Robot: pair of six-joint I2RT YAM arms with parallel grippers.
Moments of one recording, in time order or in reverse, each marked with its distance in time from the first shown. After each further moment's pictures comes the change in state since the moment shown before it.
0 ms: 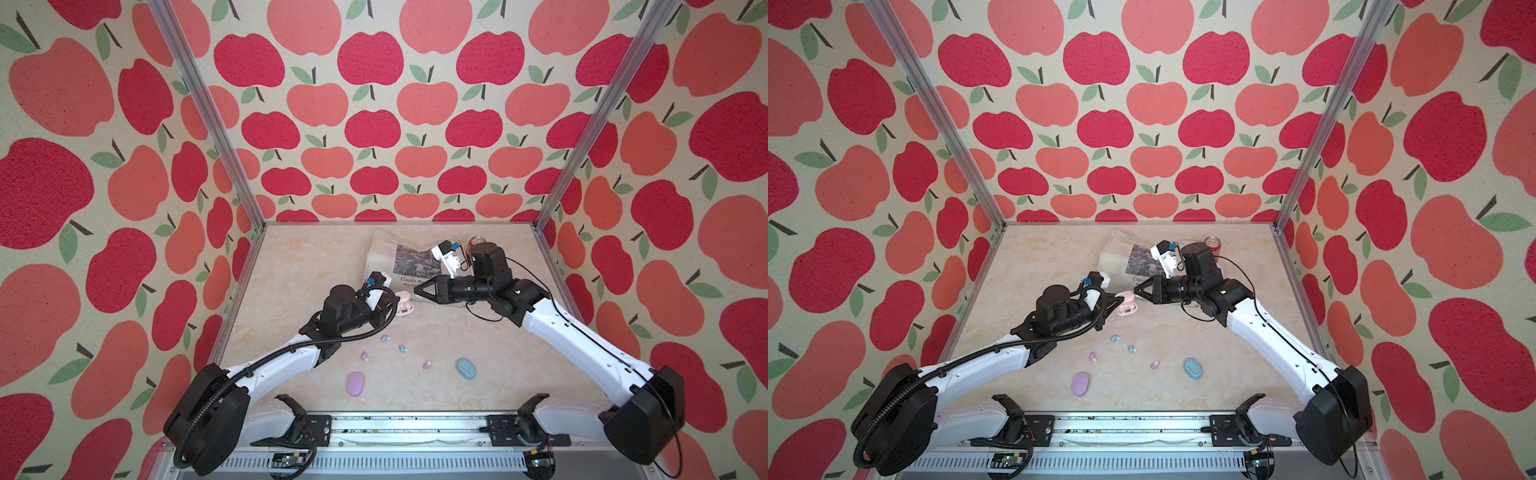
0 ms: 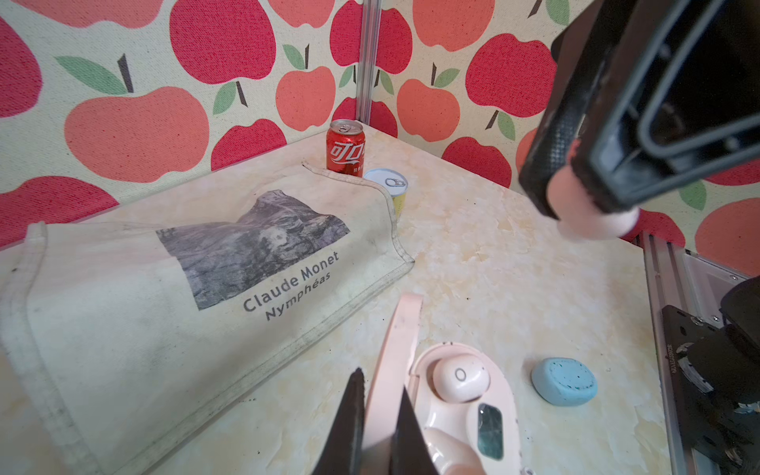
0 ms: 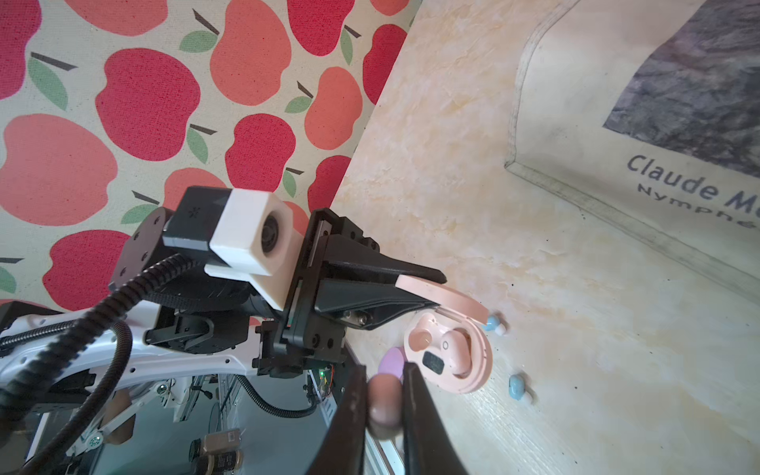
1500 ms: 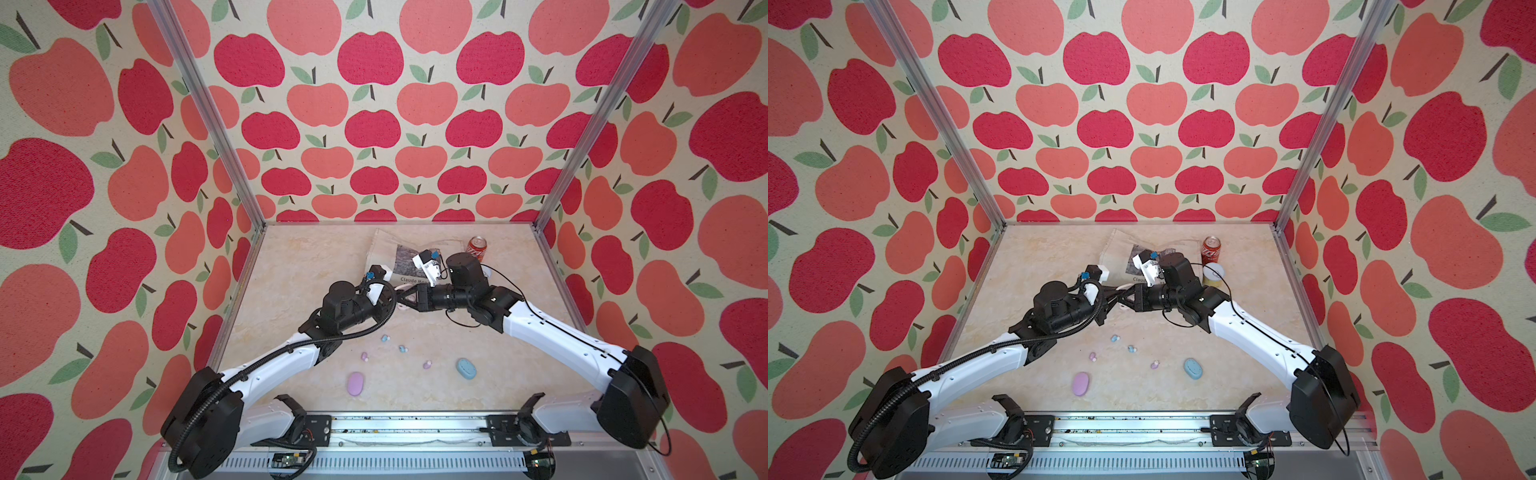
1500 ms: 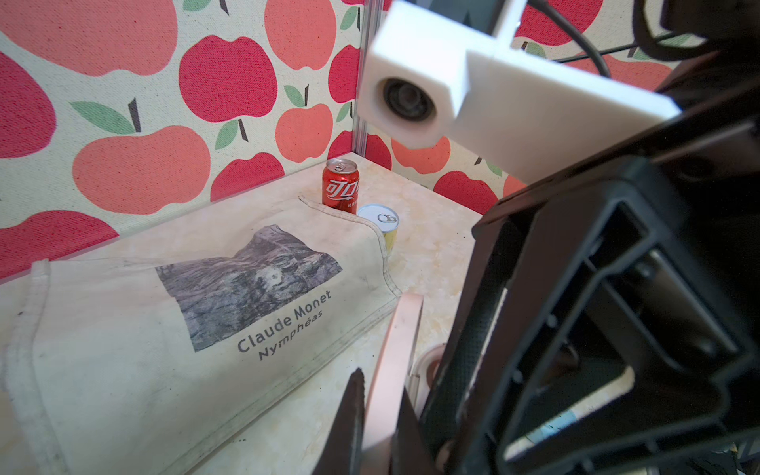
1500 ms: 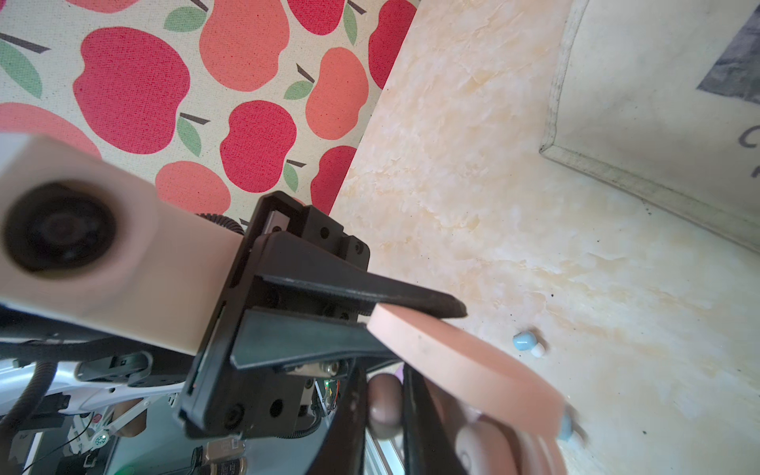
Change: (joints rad) left arm -0.021 -0.021 0.054 -0.005 -0.009 -0.043; right arm 0.117 0.082 -0.058 0.164 0.089 0.085
